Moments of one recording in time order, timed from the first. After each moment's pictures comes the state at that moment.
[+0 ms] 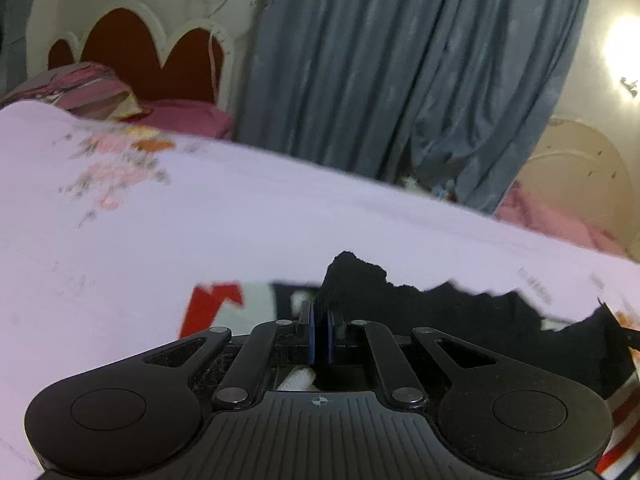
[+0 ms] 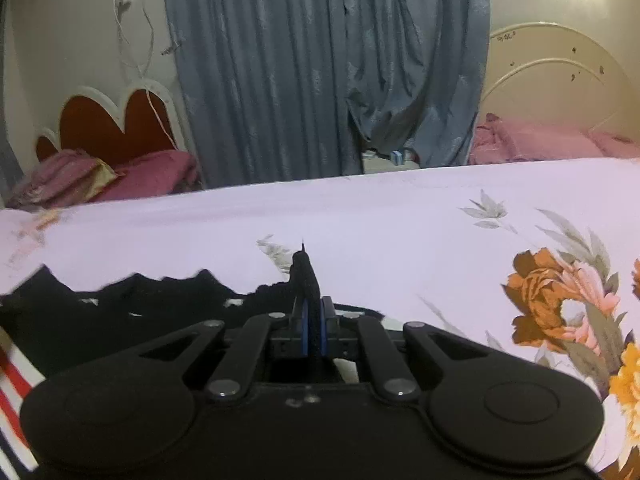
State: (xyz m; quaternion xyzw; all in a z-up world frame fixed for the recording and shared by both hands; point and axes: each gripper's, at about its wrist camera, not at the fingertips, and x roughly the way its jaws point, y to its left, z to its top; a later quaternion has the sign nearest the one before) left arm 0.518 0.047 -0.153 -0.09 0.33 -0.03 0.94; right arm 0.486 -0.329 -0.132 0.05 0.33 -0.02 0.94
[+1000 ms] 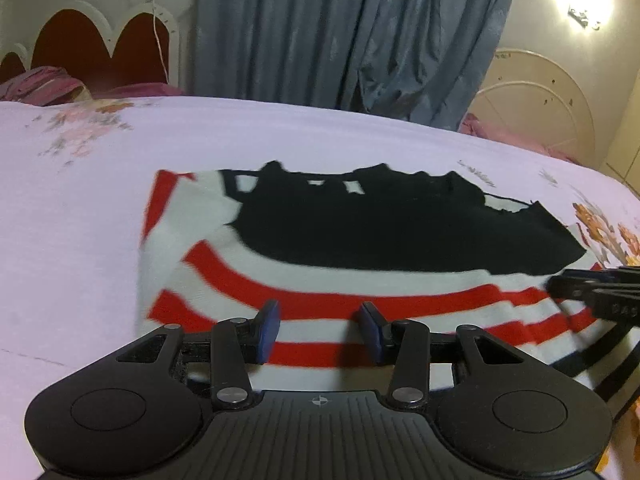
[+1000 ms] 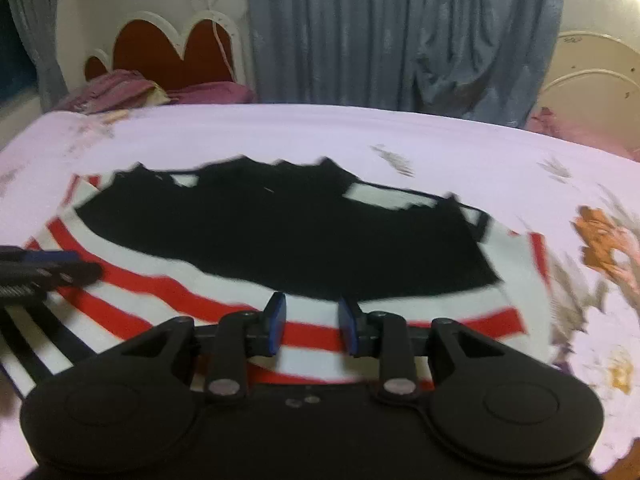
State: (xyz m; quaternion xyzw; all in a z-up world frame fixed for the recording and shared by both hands) left arm 0.437 0.027 -0.169 -0.03 0.37 -0.11 0.92; right arm 0.425 -0.251 -0.149 -0.02 0.38 0.05 0.92
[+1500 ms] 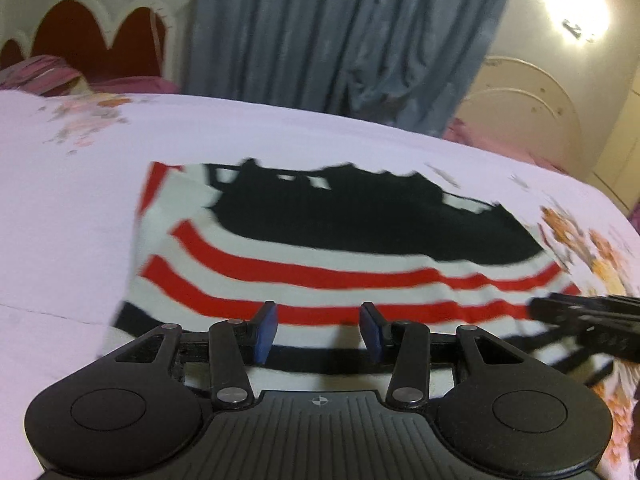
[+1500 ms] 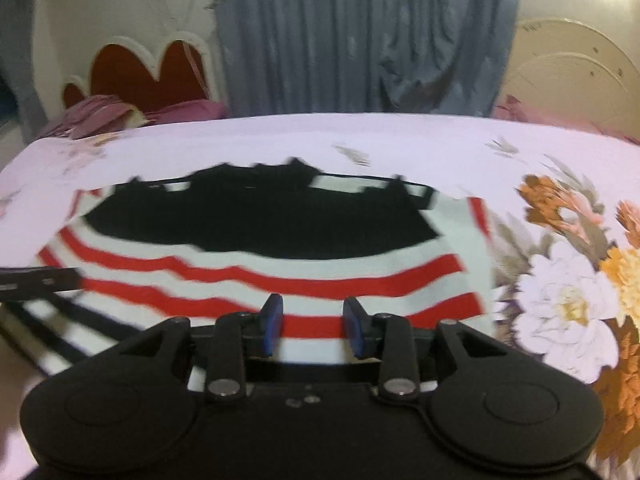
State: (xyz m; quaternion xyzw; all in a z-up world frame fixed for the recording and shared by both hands) left arm 0.401 0.011 -0.148 -0.05 0.37 -0.13 0.92; right arm 0.369 -0.241 -0.133 0.01 0.37 0.04 0.93
